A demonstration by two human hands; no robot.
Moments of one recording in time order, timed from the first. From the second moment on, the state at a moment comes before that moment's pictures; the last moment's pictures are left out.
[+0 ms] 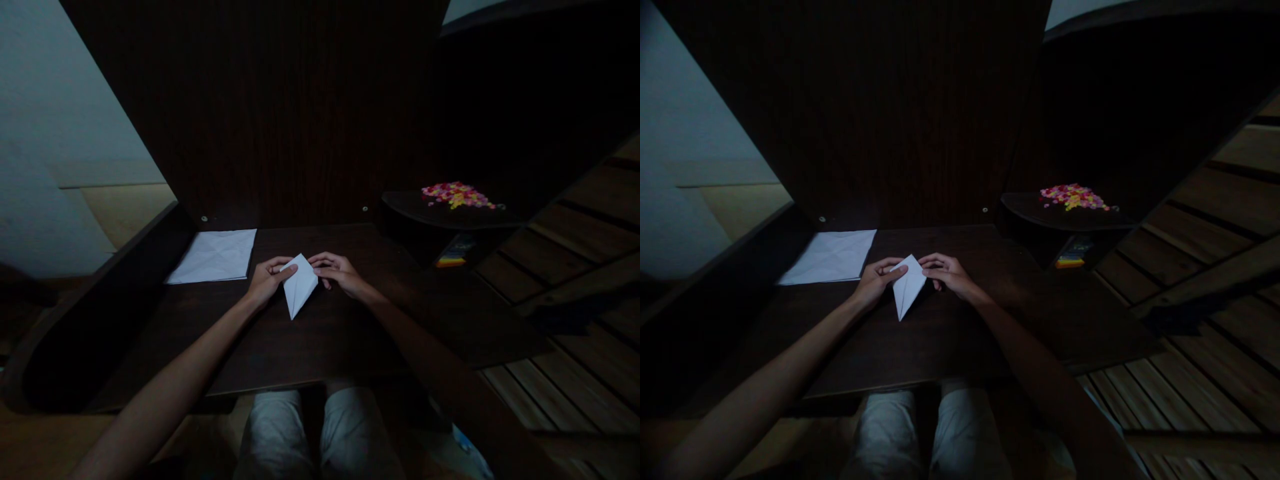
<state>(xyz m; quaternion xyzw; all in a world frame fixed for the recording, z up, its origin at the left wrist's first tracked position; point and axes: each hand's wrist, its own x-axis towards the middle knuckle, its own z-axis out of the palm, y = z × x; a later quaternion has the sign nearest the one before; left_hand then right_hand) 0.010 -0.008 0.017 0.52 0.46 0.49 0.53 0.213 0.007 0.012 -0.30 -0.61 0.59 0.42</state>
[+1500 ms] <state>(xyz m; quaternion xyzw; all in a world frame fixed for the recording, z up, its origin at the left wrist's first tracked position) -0.003 -0.001 0.021 0.66 0.49 0.44 0.36 0.219 0.020 0.005 -0.46 -0.60 0.40 0.51</state>
